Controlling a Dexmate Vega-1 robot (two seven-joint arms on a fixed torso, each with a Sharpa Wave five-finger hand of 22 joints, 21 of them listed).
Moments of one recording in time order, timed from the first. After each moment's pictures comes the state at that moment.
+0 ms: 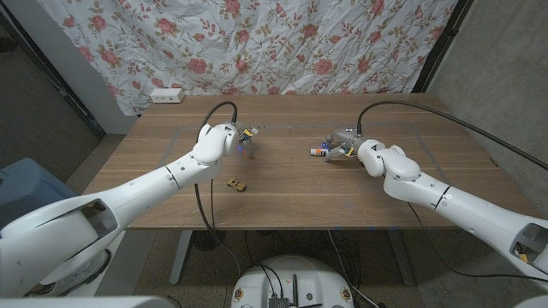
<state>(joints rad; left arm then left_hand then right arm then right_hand) 0.46 0.69 0.94 -1.72 0.99 0.60 -0.60 0.80 -0.06 0.37 -0.16 0.18 0.76 -0.10 0.18 0.18 0.74 -0.22 0.17 0.18 0.35 -0.04 0.17 0.16 0.16 -0.02 0.17 0.16 -0.64 -0.78 -0.83 -1.75 -0.73 -0.42 0.23 0.92 -0.08 0.23 -0.14 0.23 0.56 -0.22 0.19 0.19 0.61 -0.14 0.18 0.21 0.27 -0.04 0.35 0.26 0.31 0.08 0.18 0.16</state>
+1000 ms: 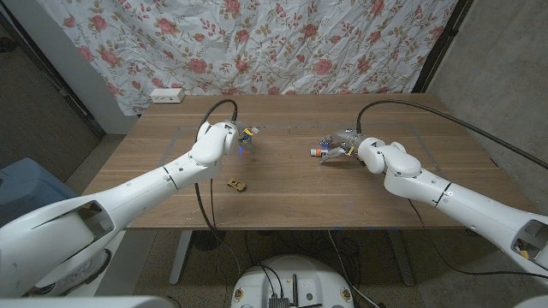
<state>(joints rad) 0.48 0.71 0.92 -1.78 1.05 0.61 -0.67 0.71 -0.10 0.32 -0.15 0.18 0.56 -0.10 0.18 0.18 0.45 -0.18 0.17 0.18 0.22 -0.01 0.17 0.17 0.07 0.03 0.17 0.16 -0.62 -0.79 -0.84 -1.76 -0.71 -0.42 0.31 0.70 -0.13 0.14 -0.08 0.33 0.33 -0.20 0.18 0.19 0.41 -0.08 0.18 0.21 0.16 0.04 0.29 0.26 0.25 0.14 0.18 0.16</state>
